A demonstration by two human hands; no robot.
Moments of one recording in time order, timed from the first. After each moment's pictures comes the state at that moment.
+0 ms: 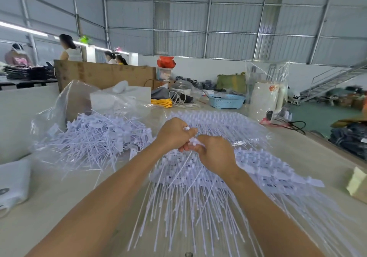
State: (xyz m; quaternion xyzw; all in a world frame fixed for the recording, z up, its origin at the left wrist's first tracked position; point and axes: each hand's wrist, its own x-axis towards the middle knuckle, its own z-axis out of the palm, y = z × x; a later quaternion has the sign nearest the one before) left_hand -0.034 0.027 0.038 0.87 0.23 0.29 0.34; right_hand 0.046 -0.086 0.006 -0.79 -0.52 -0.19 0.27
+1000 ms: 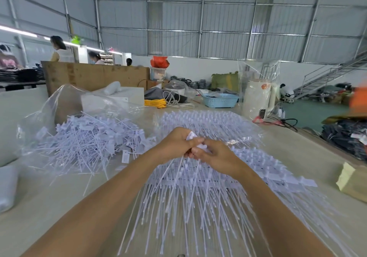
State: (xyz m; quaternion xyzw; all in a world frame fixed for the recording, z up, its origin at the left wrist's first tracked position) left_hand -0.028 0.012 0.024 0.84 0.09 0.21 0.49; right_hand 0.072 -0.112 0.001 -0.68 -0.57 0.11 0.45
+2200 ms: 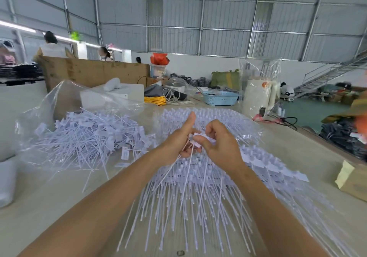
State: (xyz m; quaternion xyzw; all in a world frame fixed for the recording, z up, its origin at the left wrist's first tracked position) left_hand -0.021 0.002 0.024 0.73 0.14 0.16 0.65; right_hand 0.068 -0.107 0.004 -0.71 -0.50 -0.16 0.48
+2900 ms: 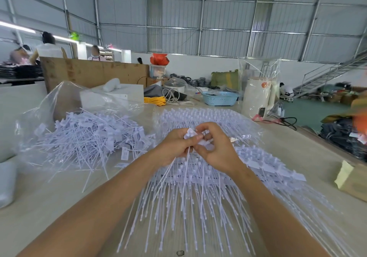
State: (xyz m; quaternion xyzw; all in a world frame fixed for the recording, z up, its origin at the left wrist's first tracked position) left_hand -0.026 0.008 0.014 0.74 0.12 0.21 0.62; right_hand 0.066 -0.107 0.000 -0.66 -0.56 -0.08 0.50
